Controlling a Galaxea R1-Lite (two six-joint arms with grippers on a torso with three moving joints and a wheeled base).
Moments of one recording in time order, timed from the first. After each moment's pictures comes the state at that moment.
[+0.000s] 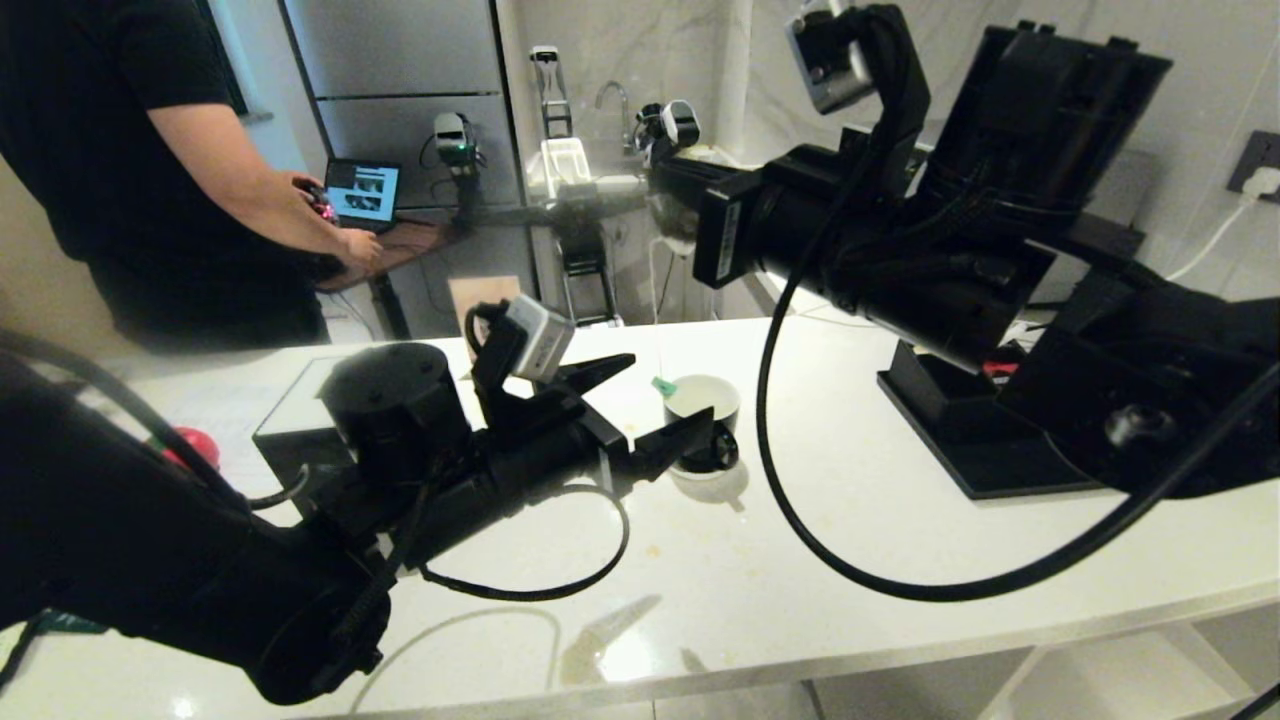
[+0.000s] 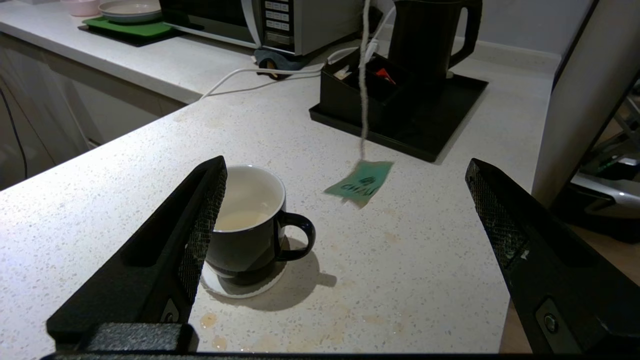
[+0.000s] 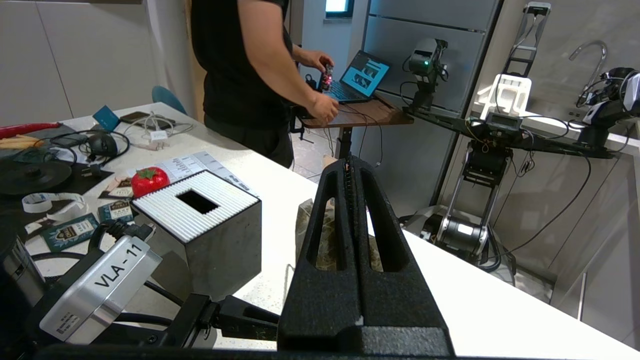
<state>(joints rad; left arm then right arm) -0.60 1.90 -0.65 -1.33 -0.29 -0.07 0.74 1.80 -1.34 -0.71 0.06 -0.10</state>
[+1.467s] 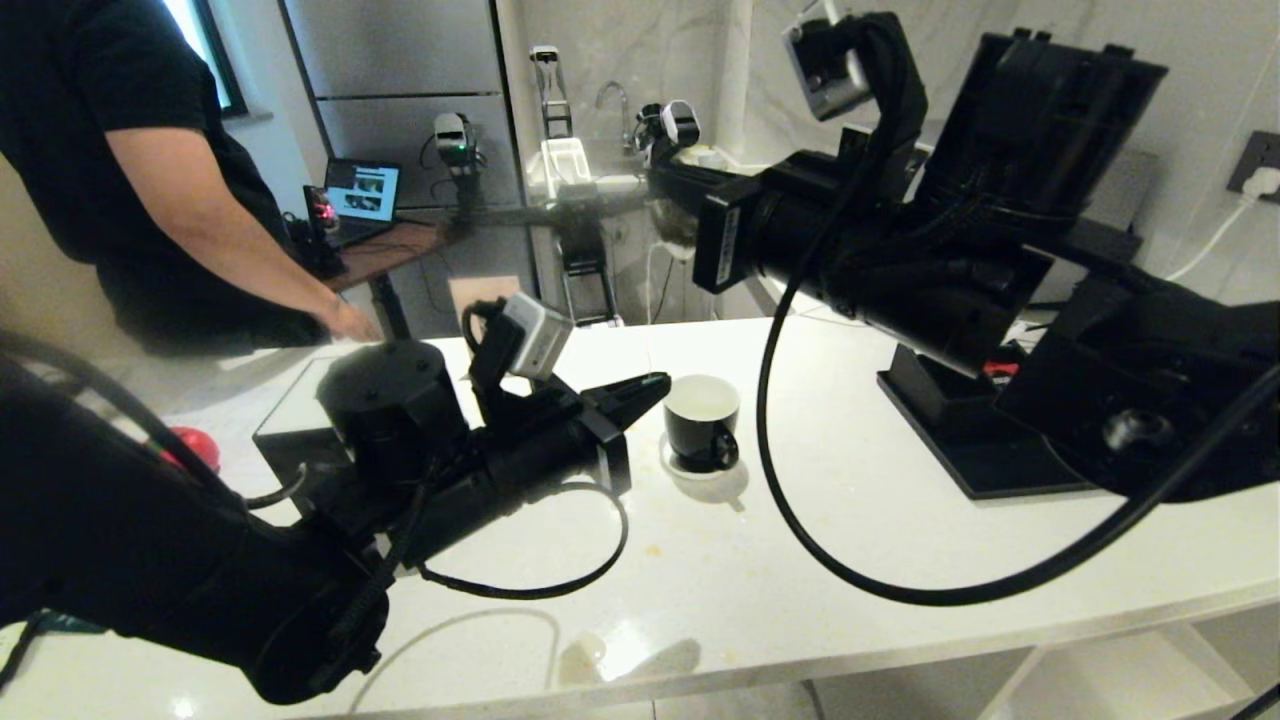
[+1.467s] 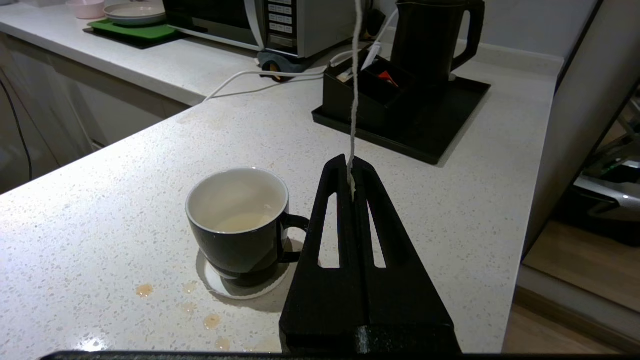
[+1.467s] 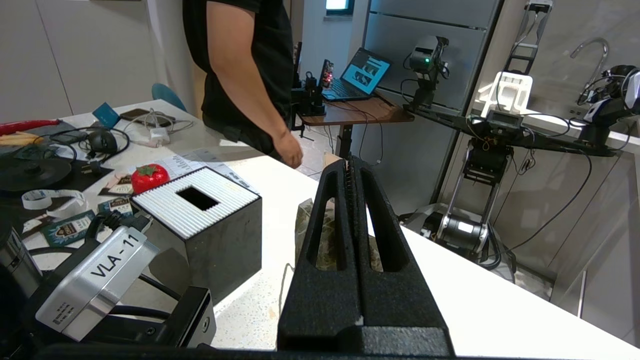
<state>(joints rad) -0.60 1.89 -0.65 -1.33 -0.29 -0.07 0.74 1.80 -1.33 -0.71 0.06 -0.10</state>
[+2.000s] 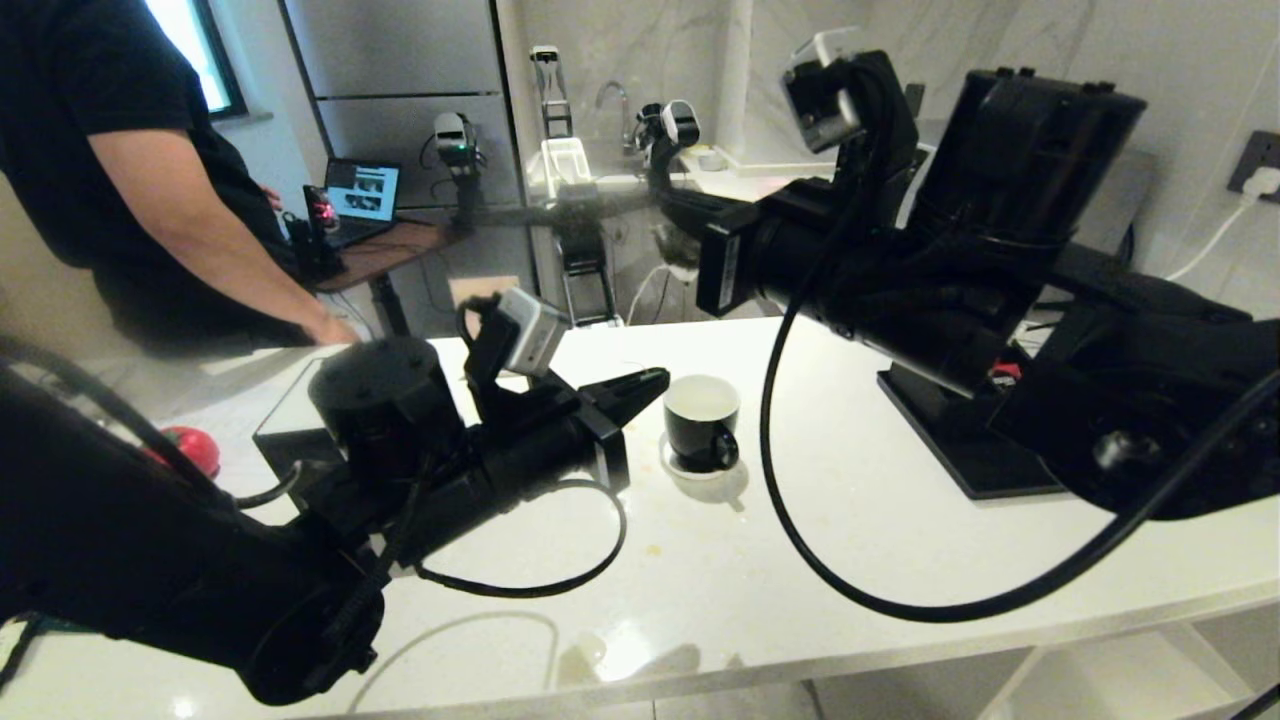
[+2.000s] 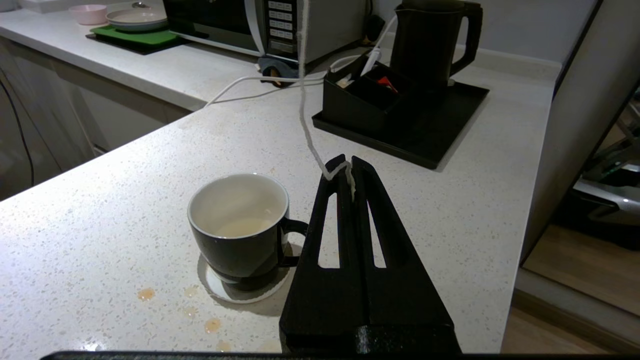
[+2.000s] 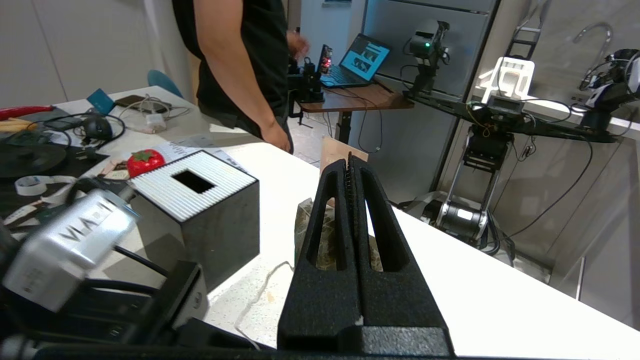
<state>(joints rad) -0.60 1.88 -0.65 -1.33 -0.29 -0.07 0.73 1.80 -1.28 -0.74 0.05 -0.10</state>
